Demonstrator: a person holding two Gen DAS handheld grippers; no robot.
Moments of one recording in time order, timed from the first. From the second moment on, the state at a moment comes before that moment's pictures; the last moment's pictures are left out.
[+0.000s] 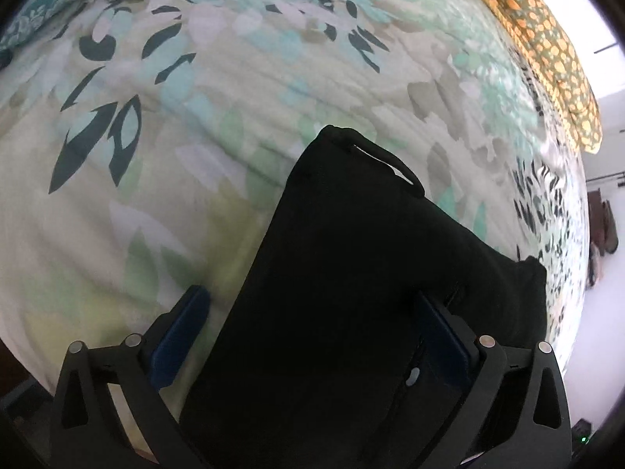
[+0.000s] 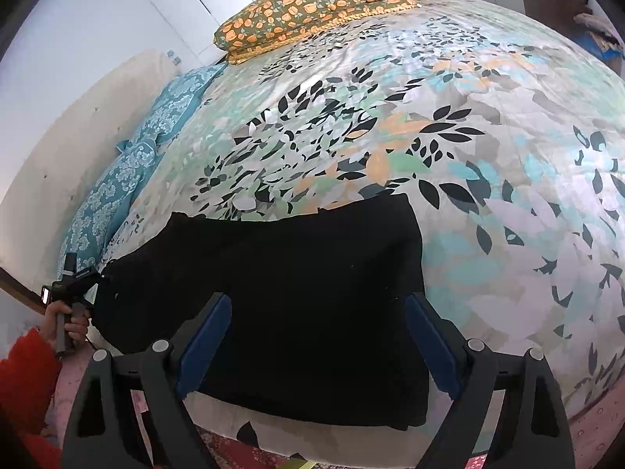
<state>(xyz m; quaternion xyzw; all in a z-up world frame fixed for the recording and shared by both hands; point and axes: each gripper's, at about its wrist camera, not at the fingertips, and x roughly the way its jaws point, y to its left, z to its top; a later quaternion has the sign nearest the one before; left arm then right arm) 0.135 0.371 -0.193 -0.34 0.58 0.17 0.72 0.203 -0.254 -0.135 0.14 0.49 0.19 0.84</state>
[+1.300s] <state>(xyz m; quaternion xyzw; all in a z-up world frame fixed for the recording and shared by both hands) 0.191 0.038 -0.128 -0.22 0.57 -0.06 0.79 0.210 -0.289 -0.138 0.22 0.47 0.19 0.83</state>
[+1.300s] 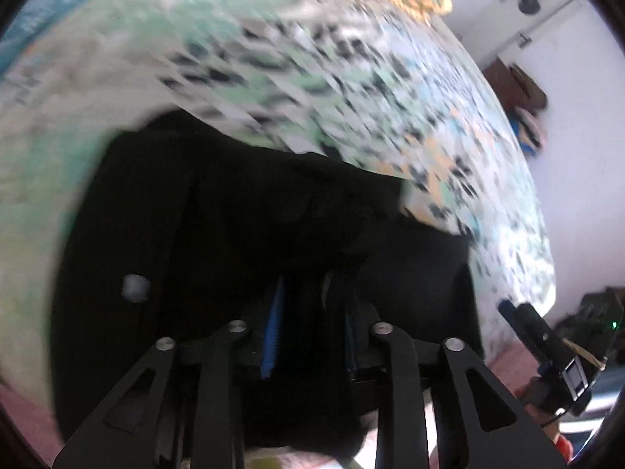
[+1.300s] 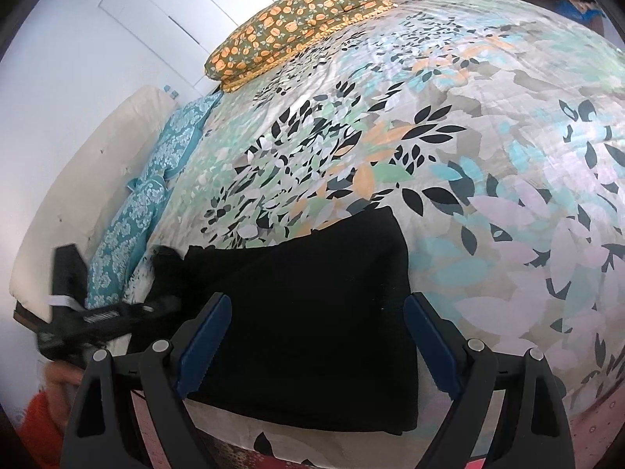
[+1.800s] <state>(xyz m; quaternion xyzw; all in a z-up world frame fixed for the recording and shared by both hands) 0.150 0.122 -0.038 -0.27 0.43 -0.07 0.86 0.181 -0.193 -0.123 0.15 0.46 0.46 0.74</state>
